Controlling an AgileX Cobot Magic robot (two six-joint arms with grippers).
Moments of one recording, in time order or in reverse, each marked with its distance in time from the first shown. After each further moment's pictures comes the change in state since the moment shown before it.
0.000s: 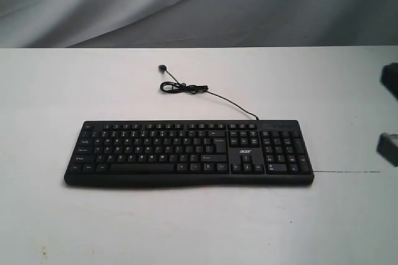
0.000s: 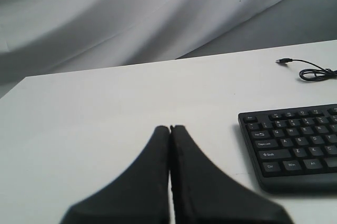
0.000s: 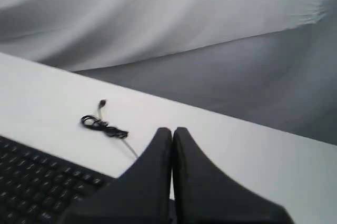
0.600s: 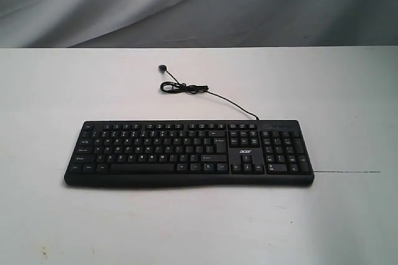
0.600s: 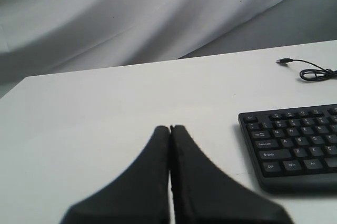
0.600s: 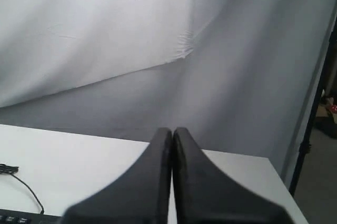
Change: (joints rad) left arm 0.000 0.000 0.000 0.000 0.000 0.000; right arm -0.454 -0.424 0.076 -0.055 0.237 -0.002
